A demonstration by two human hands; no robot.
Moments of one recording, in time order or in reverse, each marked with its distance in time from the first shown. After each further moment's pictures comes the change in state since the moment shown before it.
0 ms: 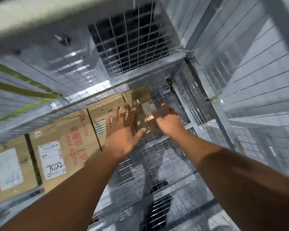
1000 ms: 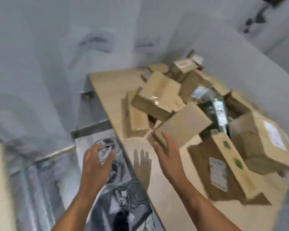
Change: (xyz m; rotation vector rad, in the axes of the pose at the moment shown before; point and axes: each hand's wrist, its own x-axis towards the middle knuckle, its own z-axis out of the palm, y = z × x) left_hand -0.685 0.260 -0.177 -0.285 -0.635 1.025; right_hand -1.009 0.114 0.070 0.991 1.420 0.892
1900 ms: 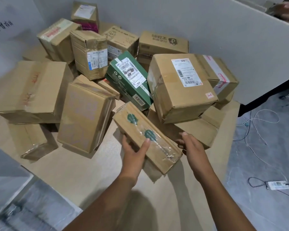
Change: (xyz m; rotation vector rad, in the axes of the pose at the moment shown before) left_hand -0.127 0.164 0.371 -0.349 -0.718 -0.296; right_hand -0.061 0.259 -0.279 0.483 0.405 0.646
